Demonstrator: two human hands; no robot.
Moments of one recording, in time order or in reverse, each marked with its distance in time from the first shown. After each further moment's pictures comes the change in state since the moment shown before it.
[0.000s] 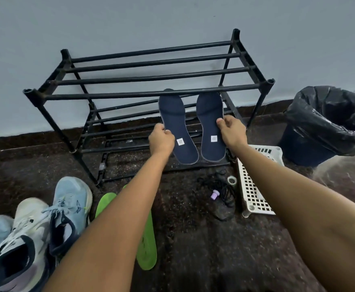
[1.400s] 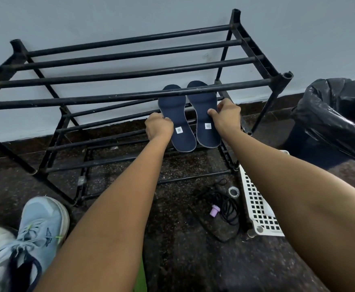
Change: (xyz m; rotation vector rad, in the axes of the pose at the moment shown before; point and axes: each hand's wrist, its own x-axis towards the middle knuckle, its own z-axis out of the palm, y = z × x) left_hand 0.089 0.020 0.065 0.048 0.007 -0.071; right_hand 0.098 0.012 0.036 -0.094 0.108 0.116
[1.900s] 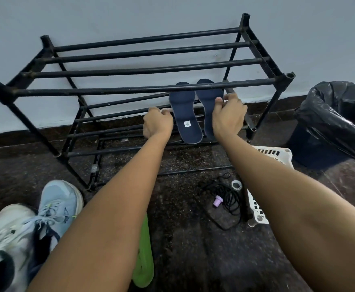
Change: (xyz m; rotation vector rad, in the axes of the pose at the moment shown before) left_hand -0.027 -0.003 -0.044 0.114 0.112 -0.004; right_hand -0.051 -0.029 0.003 -0.082 0.320 -0.099
